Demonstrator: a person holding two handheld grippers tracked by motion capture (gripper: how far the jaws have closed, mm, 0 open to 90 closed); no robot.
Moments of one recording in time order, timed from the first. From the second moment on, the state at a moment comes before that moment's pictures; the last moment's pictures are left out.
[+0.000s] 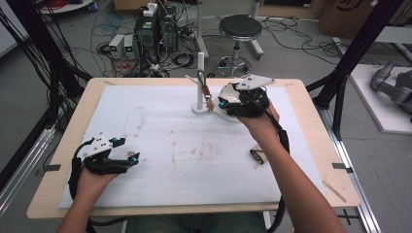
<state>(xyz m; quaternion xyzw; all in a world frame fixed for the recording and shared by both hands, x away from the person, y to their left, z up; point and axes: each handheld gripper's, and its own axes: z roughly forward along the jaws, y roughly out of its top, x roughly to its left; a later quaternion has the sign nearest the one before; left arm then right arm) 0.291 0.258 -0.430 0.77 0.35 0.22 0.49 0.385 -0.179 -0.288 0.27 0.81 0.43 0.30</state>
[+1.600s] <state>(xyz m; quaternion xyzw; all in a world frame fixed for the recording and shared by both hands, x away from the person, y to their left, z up) 0.295 0.252 -0.434 0.78 0.33 0.21 0.49 0.283 -0.295 -0.405 0.36 0.75 0.49 0.27</state>
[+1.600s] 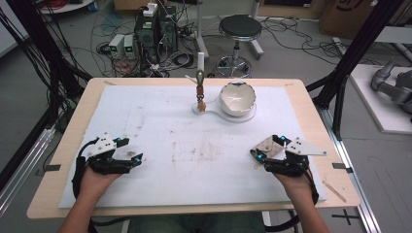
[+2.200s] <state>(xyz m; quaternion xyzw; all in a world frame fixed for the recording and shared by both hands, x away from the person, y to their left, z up) 0.298 0.253 -0.435 0.78 0.33 0.21 0.49 0.285 -0.315 -0.413 0.38 0.74 0.48 0.28</state>
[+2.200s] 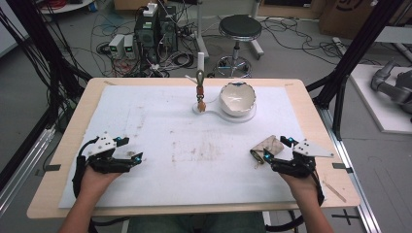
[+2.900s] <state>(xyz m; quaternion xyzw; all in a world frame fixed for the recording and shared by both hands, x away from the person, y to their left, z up) 0.301 0.226 -0.428 0.78 0.33 0.20 0.50 0.265 -0.320 -0.414 0.37 0.75 0.47 0.27</state>
